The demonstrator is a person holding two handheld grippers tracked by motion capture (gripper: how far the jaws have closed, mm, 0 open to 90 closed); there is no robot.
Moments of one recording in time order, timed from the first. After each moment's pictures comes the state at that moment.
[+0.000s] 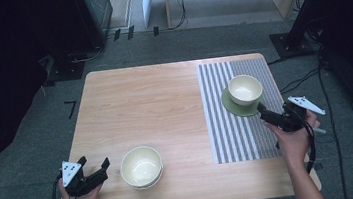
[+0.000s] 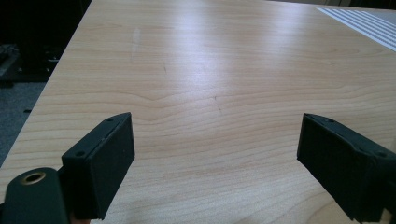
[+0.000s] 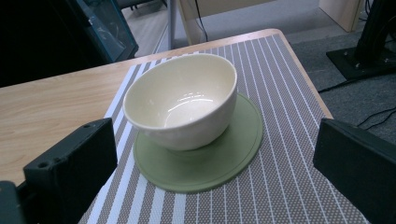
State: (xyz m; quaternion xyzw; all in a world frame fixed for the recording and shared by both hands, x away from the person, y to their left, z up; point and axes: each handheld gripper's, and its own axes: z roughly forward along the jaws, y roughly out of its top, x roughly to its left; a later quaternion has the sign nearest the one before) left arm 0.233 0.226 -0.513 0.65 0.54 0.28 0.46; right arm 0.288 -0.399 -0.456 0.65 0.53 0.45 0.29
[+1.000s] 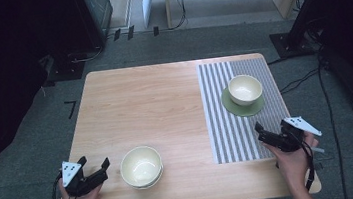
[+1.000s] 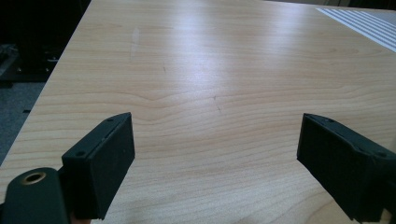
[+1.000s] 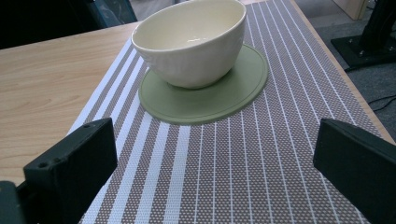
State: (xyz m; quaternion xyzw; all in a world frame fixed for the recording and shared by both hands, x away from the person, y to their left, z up) left arm 0.233 0.226 -0.513 0.65 0.54 0.28 0.46; right arm 0.245 -0.387 -0.490 0.65 0.55 0.44 0.28
